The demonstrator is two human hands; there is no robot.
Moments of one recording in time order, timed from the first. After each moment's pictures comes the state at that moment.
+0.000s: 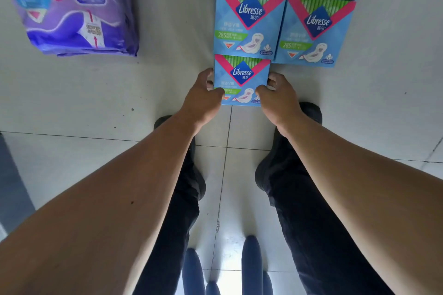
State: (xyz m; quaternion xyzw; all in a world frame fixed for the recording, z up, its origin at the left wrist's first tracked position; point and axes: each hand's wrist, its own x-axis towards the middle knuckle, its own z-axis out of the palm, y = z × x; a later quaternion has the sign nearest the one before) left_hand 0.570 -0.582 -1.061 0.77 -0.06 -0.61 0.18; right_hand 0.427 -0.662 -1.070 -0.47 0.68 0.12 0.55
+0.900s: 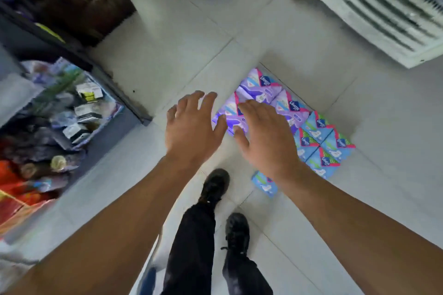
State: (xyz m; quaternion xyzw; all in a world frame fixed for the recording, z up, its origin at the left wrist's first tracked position) left_hand 0.718 -0.455 -0.620 0.97 -0.18 -0.09 0.10; right_hand 0.655 -0.603 -0.623 -0.98 0.06 0.03 0.18
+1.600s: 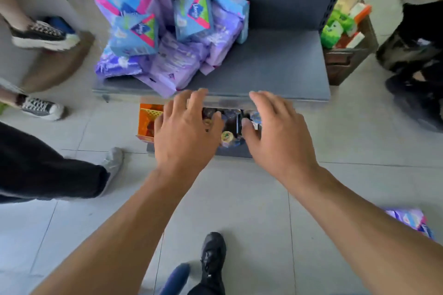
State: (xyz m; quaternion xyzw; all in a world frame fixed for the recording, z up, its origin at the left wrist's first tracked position) left_hand 0.639 -0.009 -0.488 0.93 0.29 0.15 0.14; right_hand 0.719 -0.153 -0.499 -0.91 -0.33 -0.07 0.24
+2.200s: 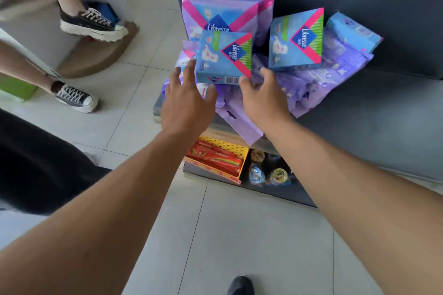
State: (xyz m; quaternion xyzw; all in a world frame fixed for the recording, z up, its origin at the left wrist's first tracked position) left_hand 0.692 0.269 -0.534 0.86 0.41 0.15 0.28; right_hand 0.795 0.162 -0.530 -0.86 -0.17 0.20 0.45
